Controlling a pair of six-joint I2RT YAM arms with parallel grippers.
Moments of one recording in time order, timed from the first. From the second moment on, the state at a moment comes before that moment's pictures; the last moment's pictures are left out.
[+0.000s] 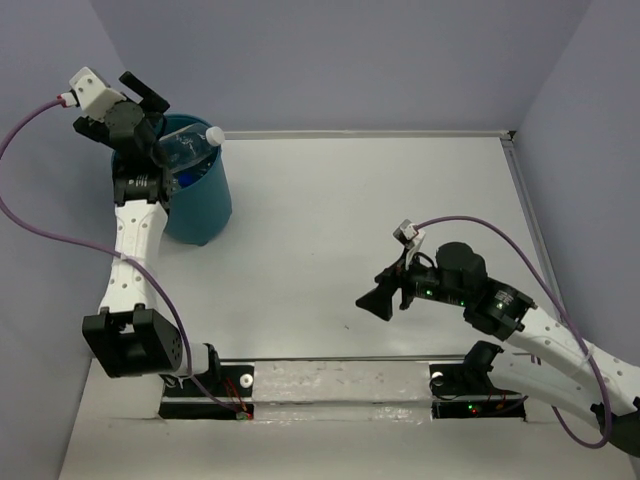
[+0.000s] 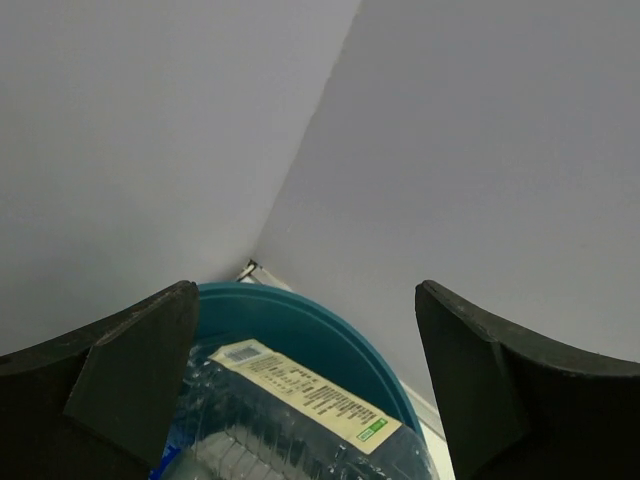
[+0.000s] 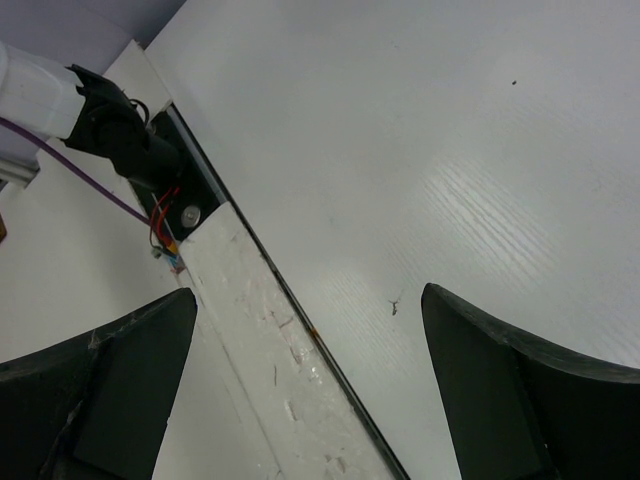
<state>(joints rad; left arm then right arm) 0.09 1.37 1.39 0.10 -0.49 -0.39 0.85 0.75 0.69 -0.28 -0.31 0.39</state>
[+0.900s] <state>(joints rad) -0.06 0.64 1.01 0.22 0.29 -0.69 0.85 0.38 0.83 -0.31 0.00 0.32</state>
